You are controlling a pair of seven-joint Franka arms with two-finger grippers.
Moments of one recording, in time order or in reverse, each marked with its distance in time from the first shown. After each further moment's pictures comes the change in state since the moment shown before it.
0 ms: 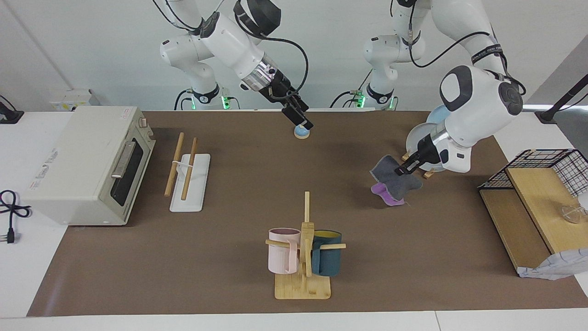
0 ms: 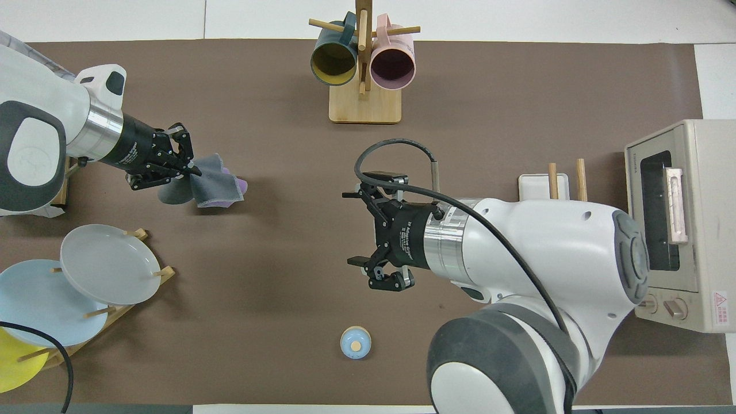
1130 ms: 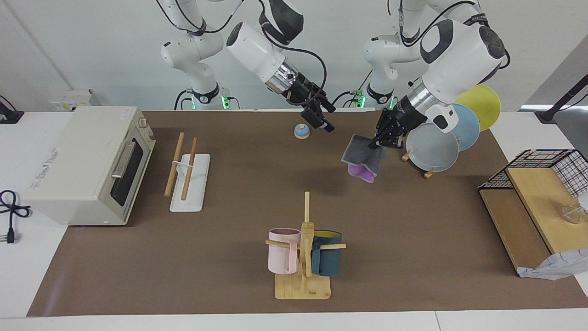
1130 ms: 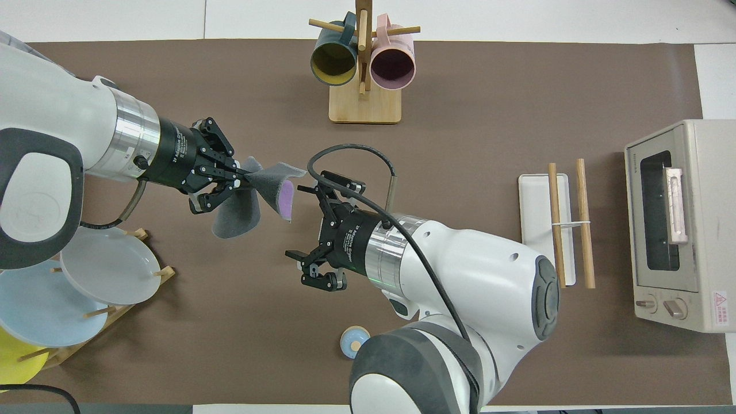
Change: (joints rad) left arm -0.004 -0.121 -0.149 0.006 -0.102 -0.003 -0.964; right arm 0.141 0.091 0.000 0.020 0.161 0.280 0.098
